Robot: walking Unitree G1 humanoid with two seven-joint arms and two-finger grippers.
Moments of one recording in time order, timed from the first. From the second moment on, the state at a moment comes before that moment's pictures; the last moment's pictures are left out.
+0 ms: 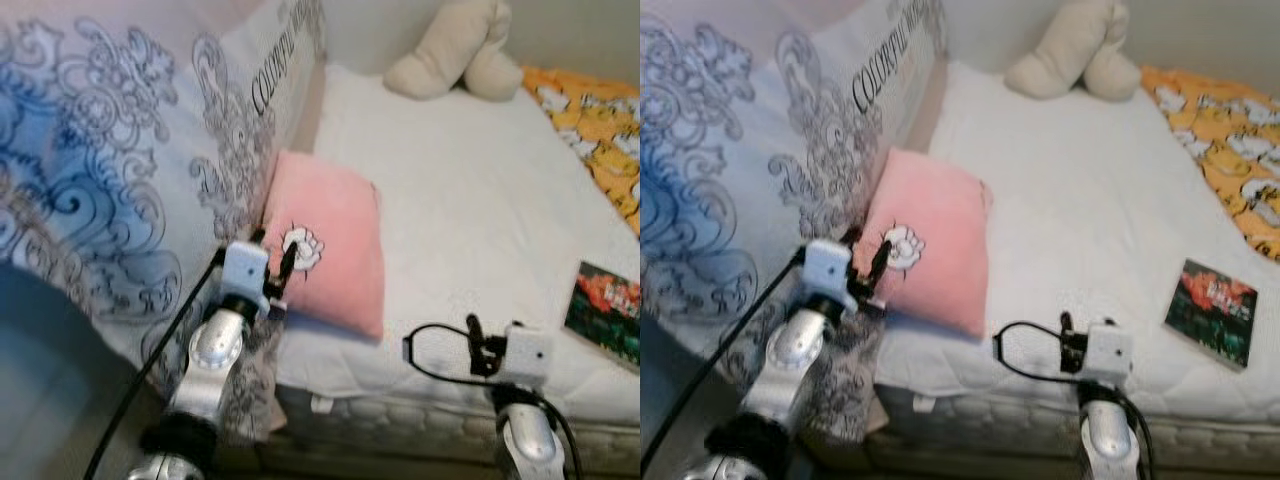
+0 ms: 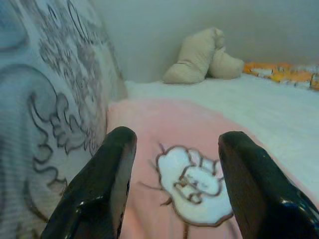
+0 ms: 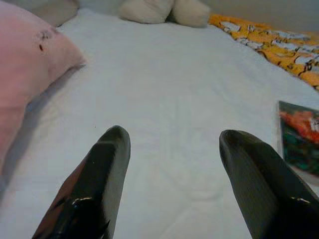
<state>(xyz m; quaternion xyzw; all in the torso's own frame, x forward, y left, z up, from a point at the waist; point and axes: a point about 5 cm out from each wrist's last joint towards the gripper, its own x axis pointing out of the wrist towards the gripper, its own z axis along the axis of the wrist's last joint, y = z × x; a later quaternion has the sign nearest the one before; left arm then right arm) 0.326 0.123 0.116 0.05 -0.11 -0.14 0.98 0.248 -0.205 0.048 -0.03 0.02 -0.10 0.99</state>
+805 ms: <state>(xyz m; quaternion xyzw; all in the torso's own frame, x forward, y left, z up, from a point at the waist) 0.333 0.080 0.114 0.05 -0.08 -0.22 0.97 0.285 -0.185 0.068 -0.03 0.01 -0.05 1.00</state>
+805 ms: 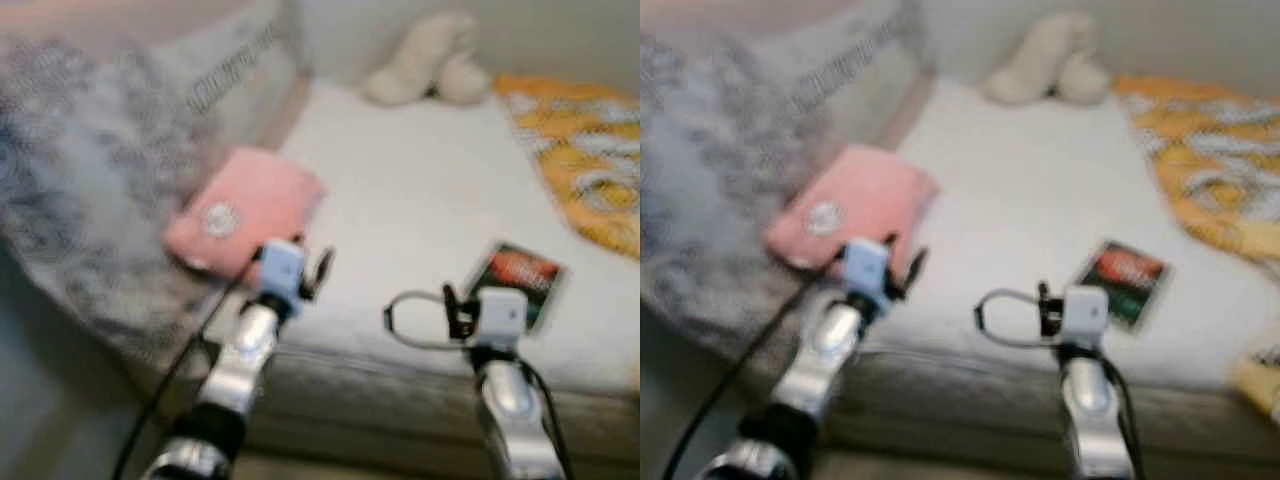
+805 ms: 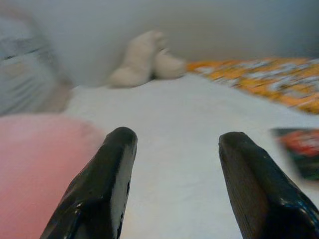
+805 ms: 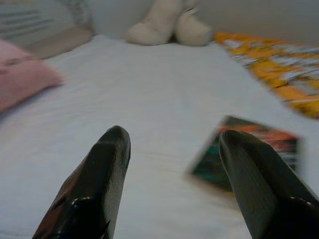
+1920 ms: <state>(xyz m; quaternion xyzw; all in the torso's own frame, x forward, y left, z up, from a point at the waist) 0.352 0.104 0.107 0.08 -0.02 -0.20 0.98 0.284 -0.165 0.058 -0.03 0.03 0.00 1.00</state>
